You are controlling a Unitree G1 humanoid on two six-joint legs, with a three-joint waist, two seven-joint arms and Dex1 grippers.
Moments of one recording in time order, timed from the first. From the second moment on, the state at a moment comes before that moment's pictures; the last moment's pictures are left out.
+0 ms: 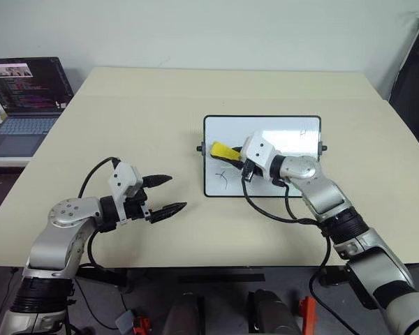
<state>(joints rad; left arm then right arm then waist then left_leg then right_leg) -0.19 0.72 0.10 -0.12 -0.44 0.30 -1.01 -0.77 -0.38 0.38 0.32 -0.04 0.09 0.65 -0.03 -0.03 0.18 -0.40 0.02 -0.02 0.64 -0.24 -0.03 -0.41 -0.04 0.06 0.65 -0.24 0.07</state>
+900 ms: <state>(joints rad) -0.26 0.72 0.08 -0.12 -0.44 0.35 -1.00 -0.84 -0.34 0.41 0.56 -0.18 -0.09 0.67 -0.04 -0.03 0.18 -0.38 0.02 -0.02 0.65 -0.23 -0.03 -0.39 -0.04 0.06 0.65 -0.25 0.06</state>
